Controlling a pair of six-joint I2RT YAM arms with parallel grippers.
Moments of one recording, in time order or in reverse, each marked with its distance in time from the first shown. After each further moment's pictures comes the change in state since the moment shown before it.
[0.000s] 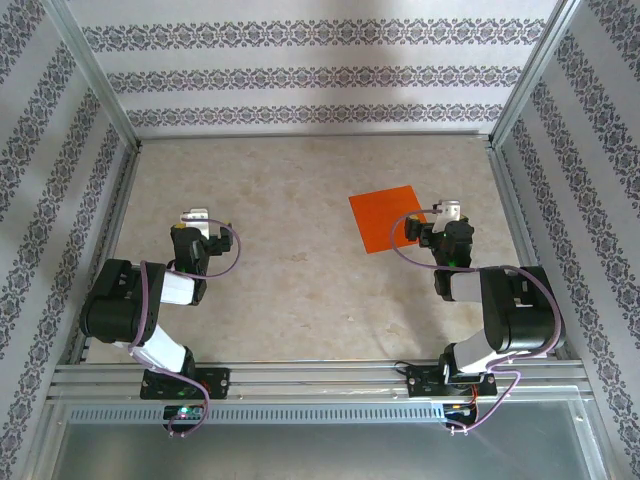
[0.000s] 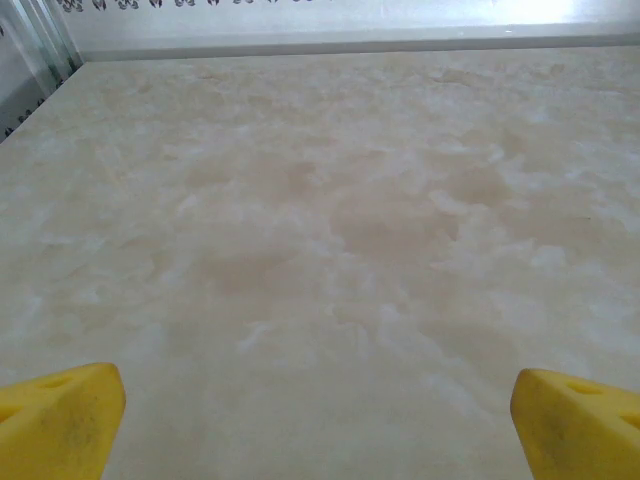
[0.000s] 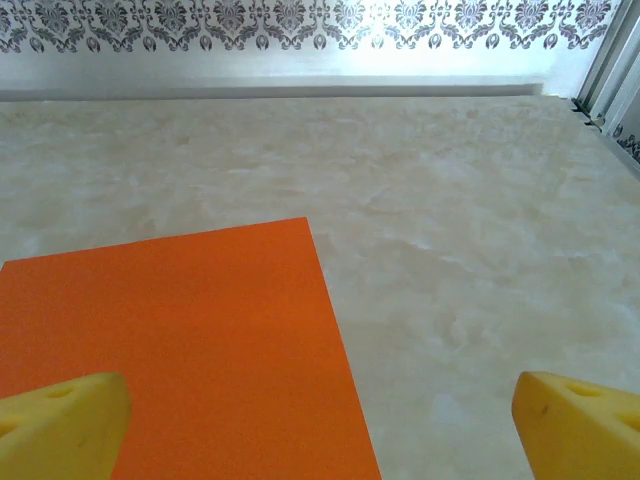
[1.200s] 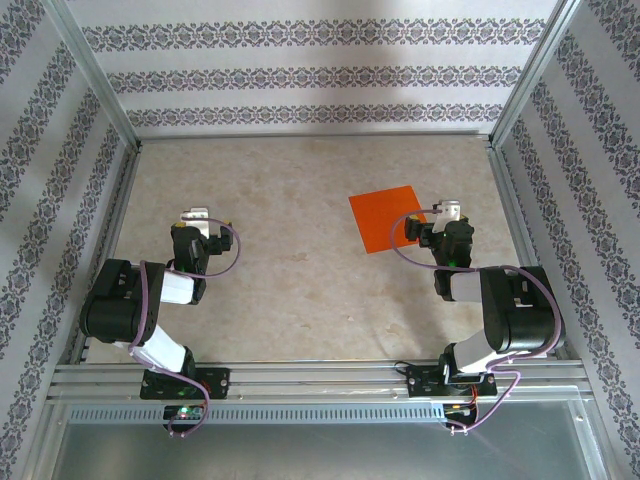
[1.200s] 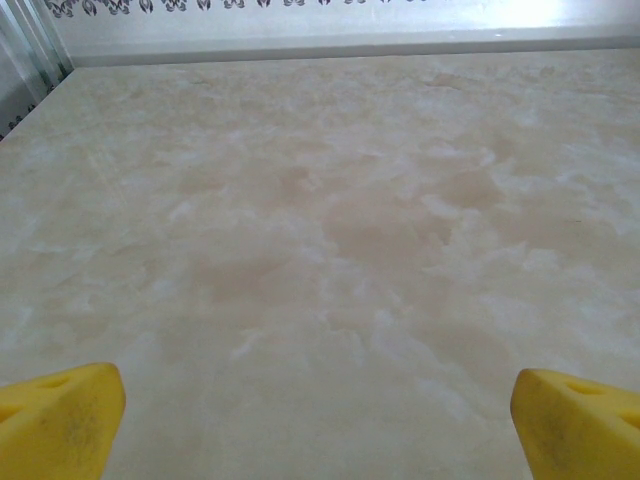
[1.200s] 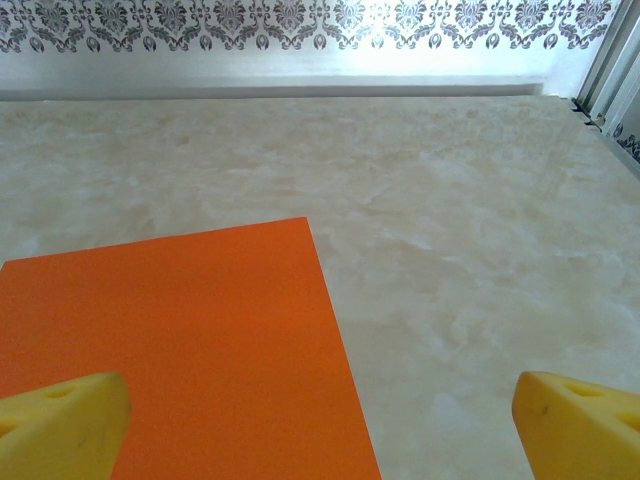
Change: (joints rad) left arm 0.006 0.000 0.006 -0.001 0.023 0.008; right arm 0.000 0.000 0.000 0.000 0.000 0.000
